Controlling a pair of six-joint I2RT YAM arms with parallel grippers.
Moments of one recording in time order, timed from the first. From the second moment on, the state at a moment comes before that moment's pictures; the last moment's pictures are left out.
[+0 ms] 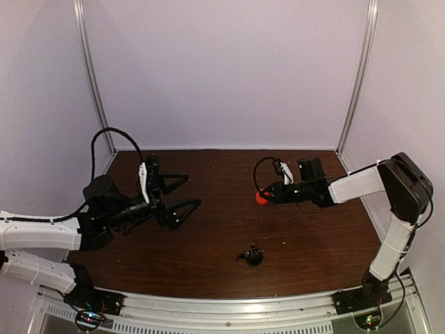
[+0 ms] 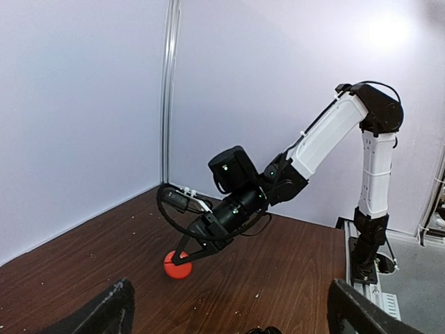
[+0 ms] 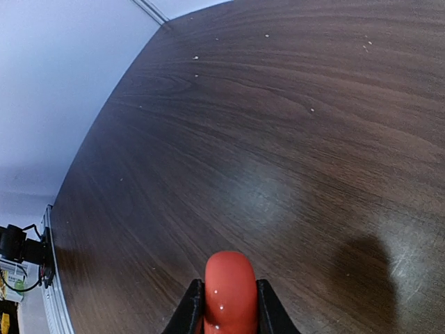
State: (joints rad) left arm -0.90 1.08 0.49 0.73 0.27 -0.13; right arm 0.47 1.74 0.87 0.32 -0.53 0.39
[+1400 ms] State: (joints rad) left arm -0.90 1.10 0.50 0.65 0.24 -0.12; right arm 0.34 1.97 1.05 0.14 -0.44 0.03
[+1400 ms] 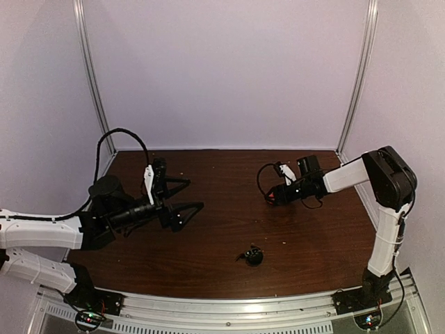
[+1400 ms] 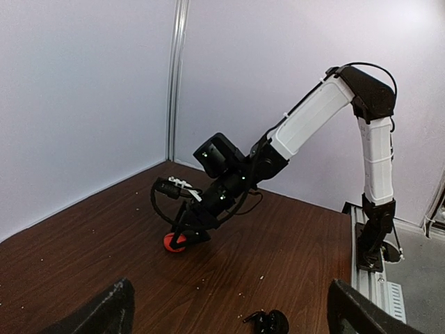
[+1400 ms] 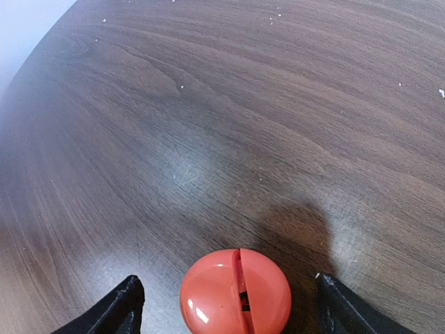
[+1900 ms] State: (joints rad) left arm -0.90 1.10 0.52 0.62 0.25 -0.11; right arm 0.45 1.98 1.19 -0.09 -0.16 -0.04
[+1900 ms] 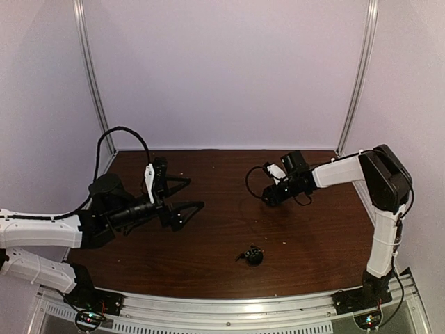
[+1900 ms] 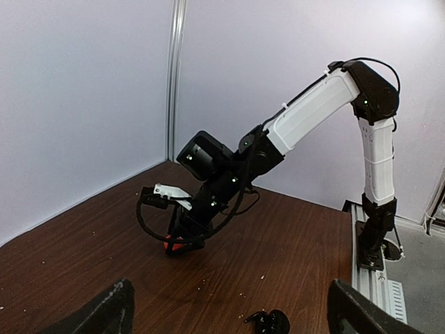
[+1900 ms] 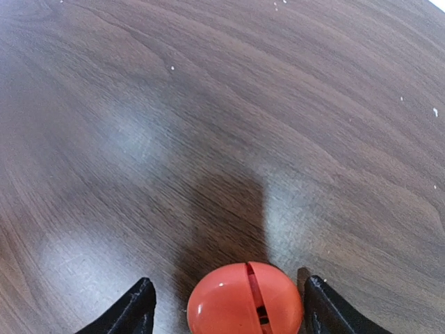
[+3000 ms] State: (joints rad) left arm -0.90 1.07 0.51 0.62 0.13 -0.11; right arm 0.47 1.72 1.13 -0.16 -0.03 -0.05
